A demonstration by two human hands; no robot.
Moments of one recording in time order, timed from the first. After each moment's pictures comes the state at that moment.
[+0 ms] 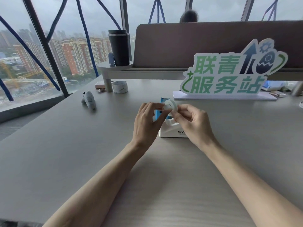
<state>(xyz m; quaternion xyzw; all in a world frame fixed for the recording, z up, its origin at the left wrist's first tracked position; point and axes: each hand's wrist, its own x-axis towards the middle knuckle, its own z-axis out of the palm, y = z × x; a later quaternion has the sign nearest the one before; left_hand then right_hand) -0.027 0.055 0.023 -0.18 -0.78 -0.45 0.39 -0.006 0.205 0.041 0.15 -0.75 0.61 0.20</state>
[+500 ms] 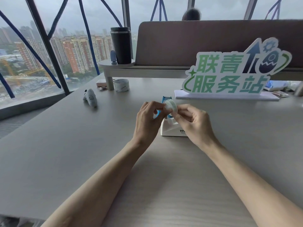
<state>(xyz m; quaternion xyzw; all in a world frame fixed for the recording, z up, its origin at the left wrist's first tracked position) -0.028 0.052 0.024 -0.16 -0.78 -0.49 0.36 -0.008 0.203 0.035 0.18 -0.75 0.60 0.20</state>
